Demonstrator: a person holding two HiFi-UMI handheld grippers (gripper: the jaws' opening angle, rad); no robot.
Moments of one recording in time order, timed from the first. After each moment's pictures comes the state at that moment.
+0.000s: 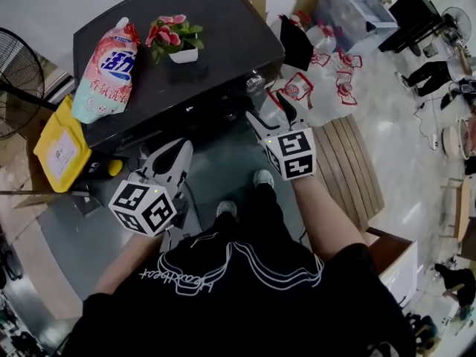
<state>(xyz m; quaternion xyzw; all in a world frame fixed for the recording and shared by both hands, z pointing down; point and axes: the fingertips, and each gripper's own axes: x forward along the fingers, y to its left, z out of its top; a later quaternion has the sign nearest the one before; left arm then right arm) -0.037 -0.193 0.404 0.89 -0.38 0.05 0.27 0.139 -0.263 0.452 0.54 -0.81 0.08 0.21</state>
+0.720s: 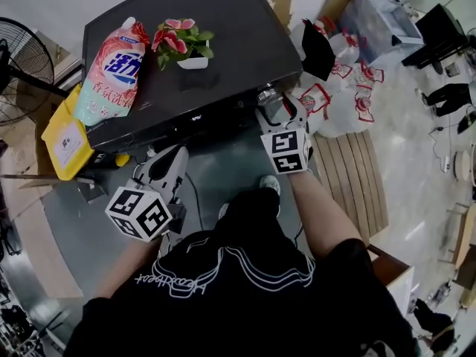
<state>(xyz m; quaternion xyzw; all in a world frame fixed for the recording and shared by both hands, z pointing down) -0.051 -0.217 0.423 0.85 -0.44 0.06 0.29 0.147 -0.329 0.510 0.53 -0.81 0.03 0.26</state>
